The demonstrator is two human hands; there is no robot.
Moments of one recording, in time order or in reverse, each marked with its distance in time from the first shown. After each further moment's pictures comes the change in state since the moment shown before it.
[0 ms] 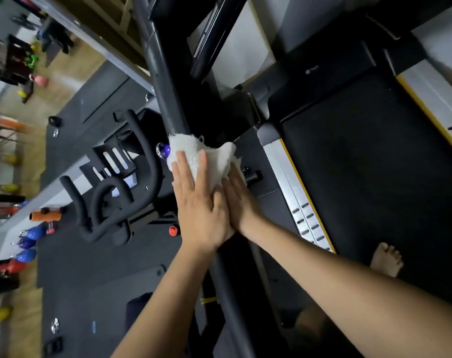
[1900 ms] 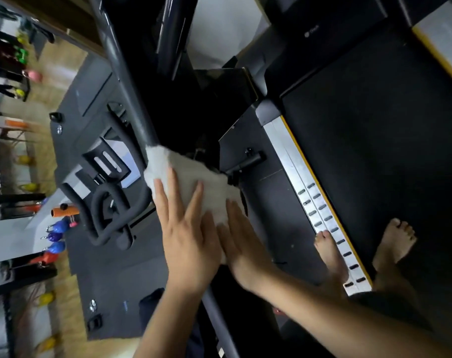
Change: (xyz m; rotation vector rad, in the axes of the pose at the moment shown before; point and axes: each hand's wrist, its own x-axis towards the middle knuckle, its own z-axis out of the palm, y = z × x) left_hand -0.012 -0.001 0.003 0.185 0.007 0.137; right_hand -0.056 0.001 -0.005 -0.075 -0.122 0.262
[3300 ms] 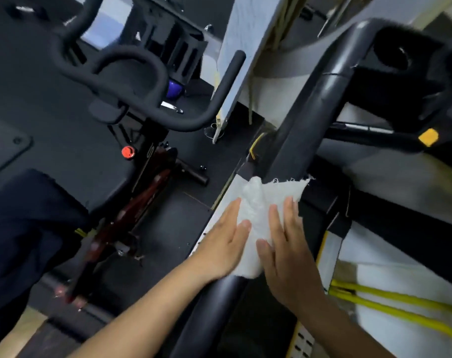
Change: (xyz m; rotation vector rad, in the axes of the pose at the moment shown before) left_hand -0.065 -0.042 0.043 -1.226 -0.052 -0.467; right_hand -0.010 -0.078 -0.035 -1.355 -0.125 -0.562
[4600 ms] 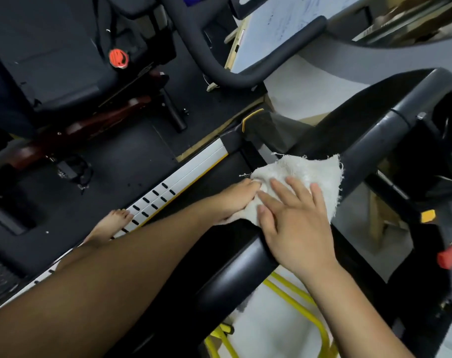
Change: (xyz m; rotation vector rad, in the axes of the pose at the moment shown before) left_hand 0.103 -0.030 -0.009 -0.683 -0.177 -0.497; right_hand 0.118 -0.040 -0.032 -0.733 -0.470 -0.115
